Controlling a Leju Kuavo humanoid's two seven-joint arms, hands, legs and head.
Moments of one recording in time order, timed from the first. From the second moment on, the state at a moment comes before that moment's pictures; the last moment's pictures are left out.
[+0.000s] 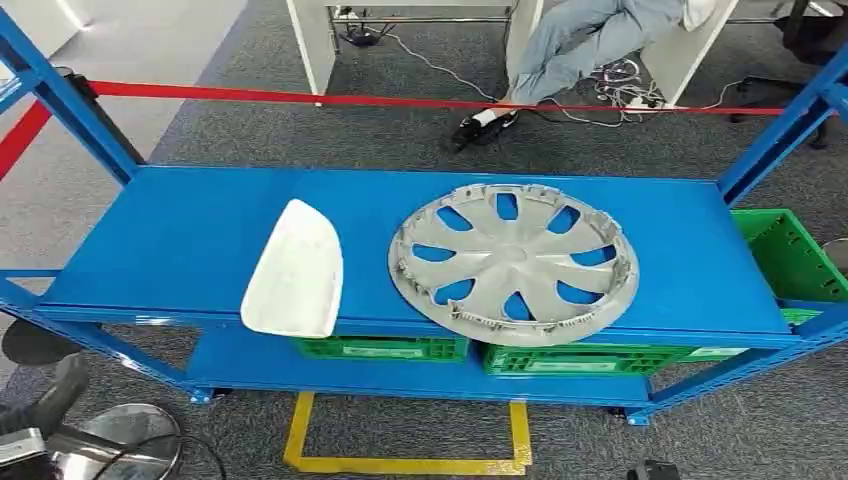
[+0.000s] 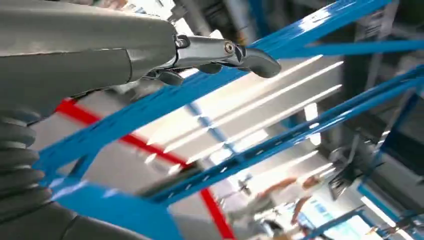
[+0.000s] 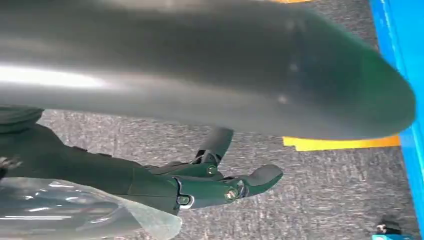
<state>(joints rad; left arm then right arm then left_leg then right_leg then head) 0.30 -0.05 -0.03 -2.00 -0.69 0.66 -0.58 0.14 -0.44 1.18 -1.08 -1.48 -0.65 -0.43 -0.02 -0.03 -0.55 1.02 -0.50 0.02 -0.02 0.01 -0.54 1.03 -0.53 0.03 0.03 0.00</state>
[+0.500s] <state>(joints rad) 0.27 0.09 -0.13 -2.05 -1.09 0.68 -0.27 0.13 -0.48 1.24 -1.13 -1.55 -0.68 -0.44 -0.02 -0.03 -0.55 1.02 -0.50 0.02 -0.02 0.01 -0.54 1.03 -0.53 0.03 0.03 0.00</state>
